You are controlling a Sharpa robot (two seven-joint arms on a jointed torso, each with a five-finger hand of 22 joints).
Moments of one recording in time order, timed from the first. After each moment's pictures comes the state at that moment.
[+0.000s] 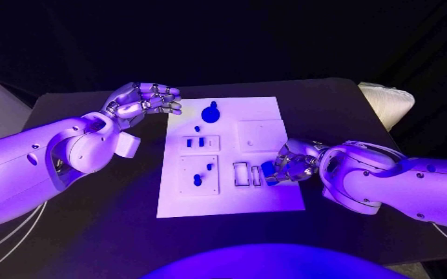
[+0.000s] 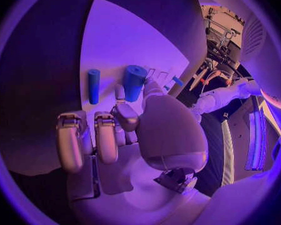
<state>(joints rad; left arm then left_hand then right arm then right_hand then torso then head) 1.18 -0.84 -0.03 1.44 -0.17 -0.02 0.35 1.37 -0.19 0.49 0.06 0.25 0.89 0.21 0.22 0.25 1.07 0.16 0.11 0.07 1.01 0.12 0.25 0.28 0.17 0.90 0.22 0.33 0.37 1.12 -1.18 -0.22 1.94 -1.32 -0.32 -0.48 1.25 -0.13 -0.07 0.30 0.20 1.04 0.09 0.26 0.42 1.45 0.03 1.29 0.76 1.46 -0.05 1.55 1.31 0.01 1.47 0.05 1.55 1.31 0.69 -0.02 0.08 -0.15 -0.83</state>
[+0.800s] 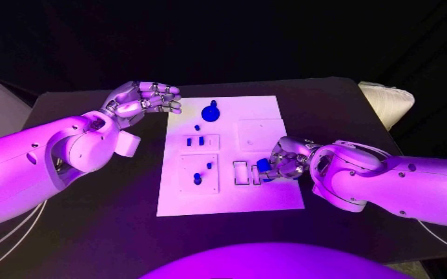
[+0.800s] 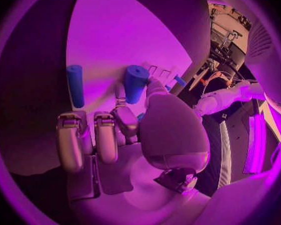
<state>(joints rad) 1.18 -0.84 -0.03 1.44 -0.17 -0.02 0.35 1.37 -0.19 0.49 0.06 0.25 0.89 0.21 0.22 0.25 1.07 0.16 0.11 0.07 1.01 0.12 0.25 0.28 0.17 0.90 0.22 0.34 0.37 1.09 -1.11 -0.21 1.90 -1.34 -0.37 -0.49 1.25 -0.12 -0.04 0.29 0.38 1.06 0.09 0.27 0.43 1.45 0.03 1.37 0.76 1.46 -0.05 1.55 1.31 0.01 1.47 0.05 1.55 1.31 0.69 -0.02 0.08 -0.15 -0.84</state>
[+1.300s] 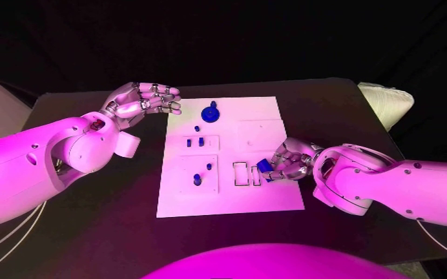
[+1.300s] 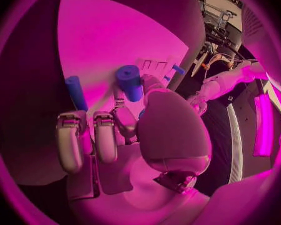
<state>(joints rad) 1.18 -0.84 -0.03 1.44 -0.17 -0.02 0.35 1.37 -0.19 0.49 0.06 0.25 0.89 0.21 0.22 0.25 1.07 0.16 0.11 0.07 1.01 0.12 0.25 0.28 0.17 0.90 0.22 0.34 0.37 1.10 -1.14 -0.22 1.92 -1.17 -0.44 -0.49 1.31 -0.18 0.07 0.29 0.50 1.06 0.09 0.25 0.40 1.45 0.03 1.38 0.76 1.46 -0.06 1.55 1.31 0.01 1.47 0.05 1.55 1.31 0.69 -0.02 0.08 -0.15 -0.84</state>
